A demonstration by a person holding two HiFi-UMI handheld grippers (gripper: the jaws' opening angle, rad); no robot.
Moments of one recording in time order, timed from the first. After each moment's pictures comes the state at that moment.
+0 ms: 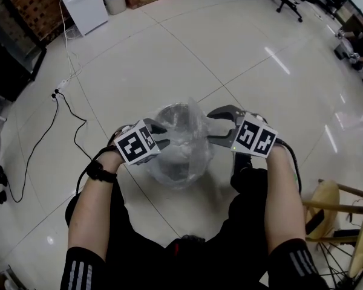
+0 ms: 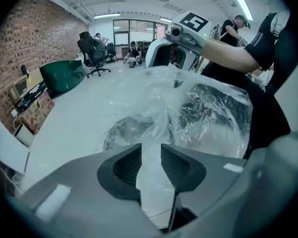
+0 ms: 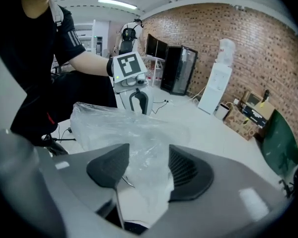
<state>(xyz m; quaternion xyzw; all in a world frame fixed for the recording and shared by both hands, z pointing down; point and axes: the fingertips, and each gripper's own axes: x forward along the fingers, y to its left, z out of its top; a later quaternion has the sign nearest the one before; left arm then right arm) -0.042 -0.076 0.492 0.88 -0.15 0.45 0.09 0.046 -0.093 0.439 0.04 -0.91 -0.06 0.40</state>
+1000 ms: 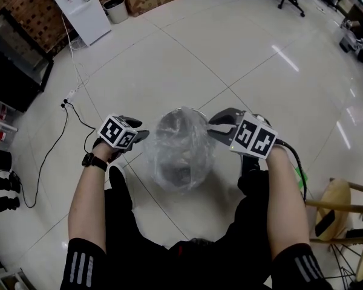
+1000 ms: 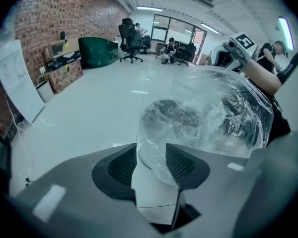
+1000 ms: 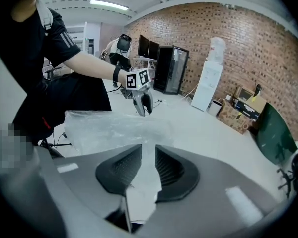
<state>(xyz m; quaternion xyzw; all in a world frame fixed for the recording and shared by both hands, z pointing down) -0.145 -0.140 0.538 0.82 -0.28 0.44 0.22 0.057 -0.106 0.436 0.07 -0.92 -0.03 0.39</state>
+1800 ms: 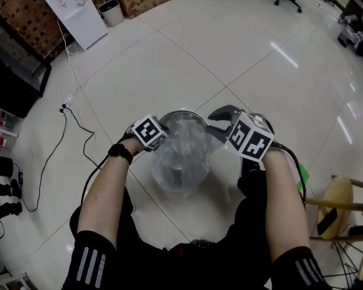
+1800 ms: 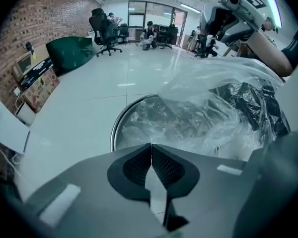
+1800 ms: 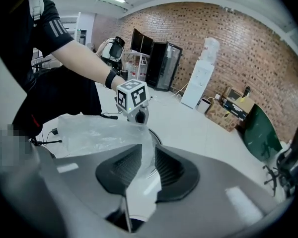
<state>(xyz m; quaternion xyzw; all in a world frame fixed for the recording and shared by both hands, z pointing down) -0.048 -0.151 0.587 0.82 -0.19 0.51 0.17 0.069 -0.128 0.430 0.13 -0.90 -0.06 0.42</state>
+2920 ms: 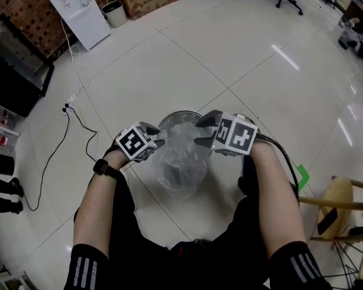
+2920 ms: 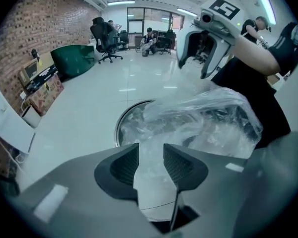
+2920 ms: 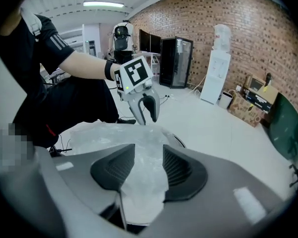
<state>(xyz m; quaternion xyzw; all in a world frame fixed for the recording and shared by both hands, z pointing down) -0.073 -0.107 0.525 0.84 -0.19 0.49 0.15 0.024 -0.092 0.452 0.03 -0.91 0.01 0.42</state>
